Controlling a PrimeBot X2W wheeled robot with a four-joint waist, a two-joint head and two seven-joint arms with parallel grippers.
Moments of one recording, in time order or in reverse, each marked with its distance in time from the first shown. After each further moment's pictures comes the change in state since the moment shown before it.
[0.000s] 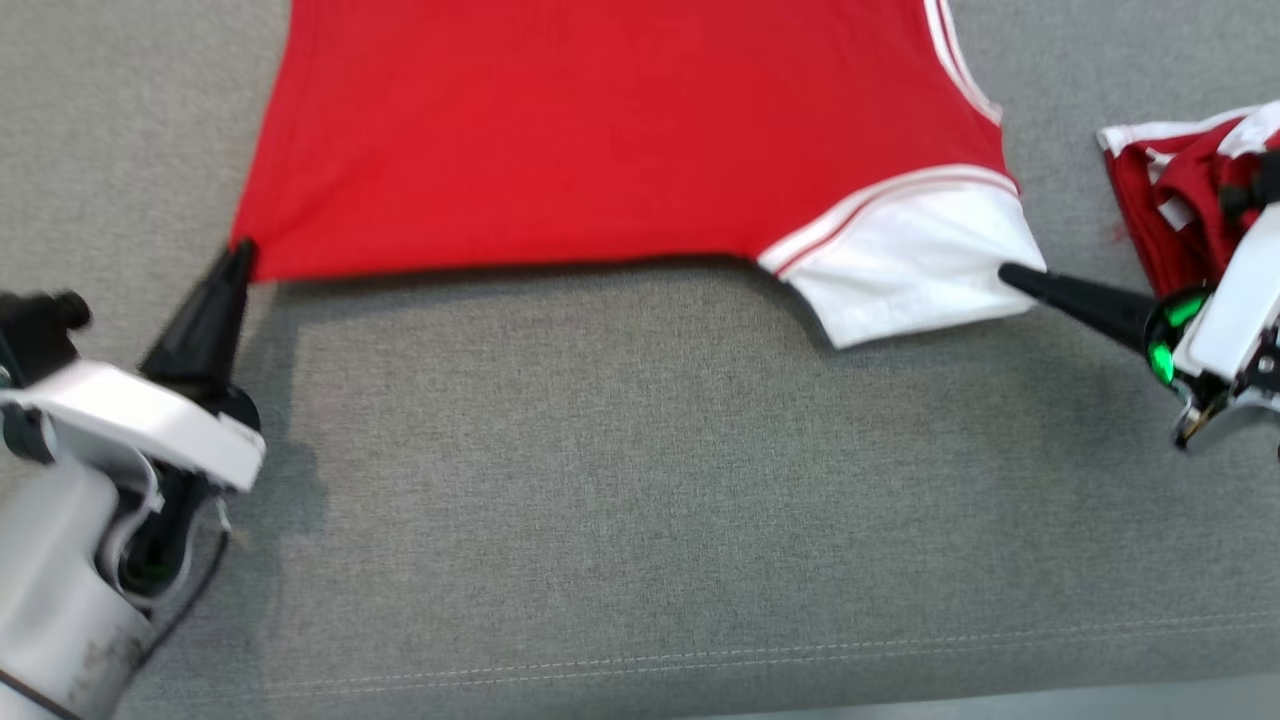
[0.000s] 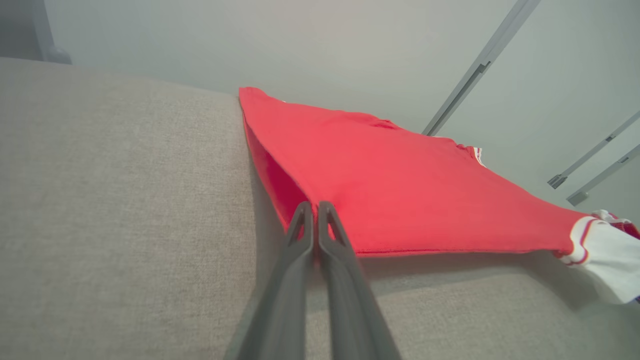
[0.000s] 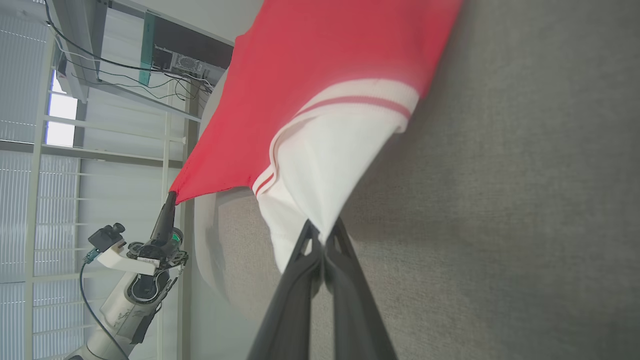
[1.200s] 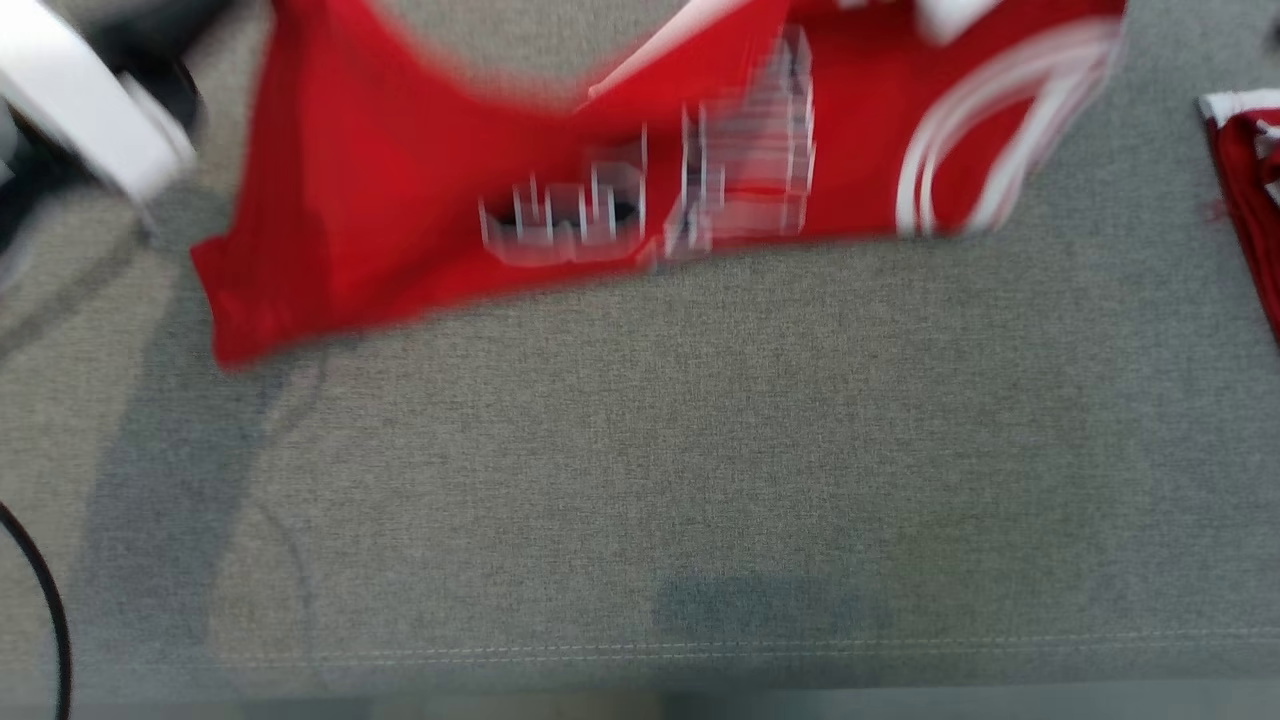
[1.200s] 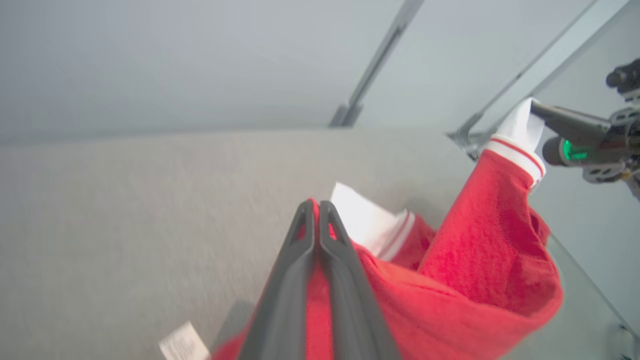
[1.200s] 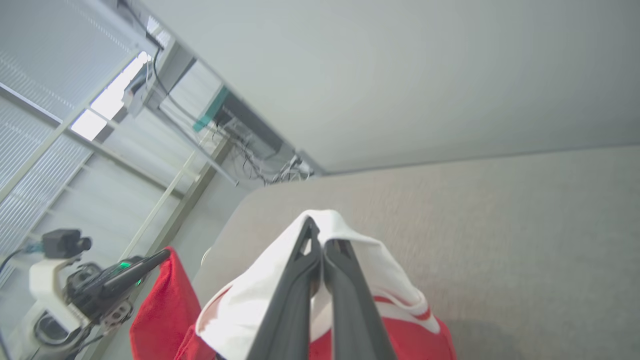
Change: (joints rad) left arm -0.371 0.094 0.038 -0.325 -0.181 0.043 0.636; right arm -0.535 -0.024 0.179 0.037 -0.080 0.000 -0.260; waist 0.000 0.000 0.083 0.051
